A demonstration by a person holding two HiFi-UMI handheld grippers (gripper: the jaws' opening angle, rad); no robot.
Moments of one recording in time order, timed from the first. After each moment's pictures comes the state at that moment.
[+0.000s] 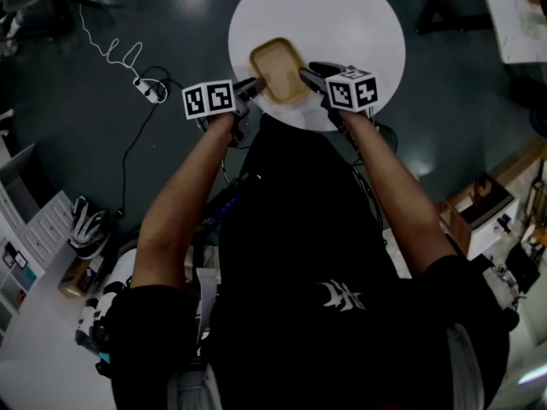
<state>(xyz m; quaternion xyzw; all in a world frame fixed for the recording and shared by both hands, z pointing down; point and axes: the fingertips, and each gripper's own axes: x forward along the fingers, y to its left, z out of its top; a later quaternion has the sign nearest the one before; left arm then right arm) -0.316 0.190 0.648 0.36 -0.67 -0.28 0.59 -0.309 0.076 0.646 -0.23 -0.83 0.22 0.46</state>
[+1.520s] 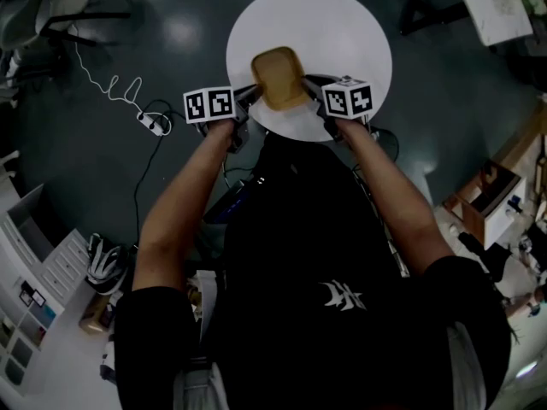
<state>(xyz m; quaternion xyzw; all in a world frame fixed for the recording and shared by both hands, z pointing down) -0.349 0.172 0.620 0.44 -0.65 -0.23 0.58 -0.322 0.067 0.625 -0.15 -0.85 0.24 0.44</state>
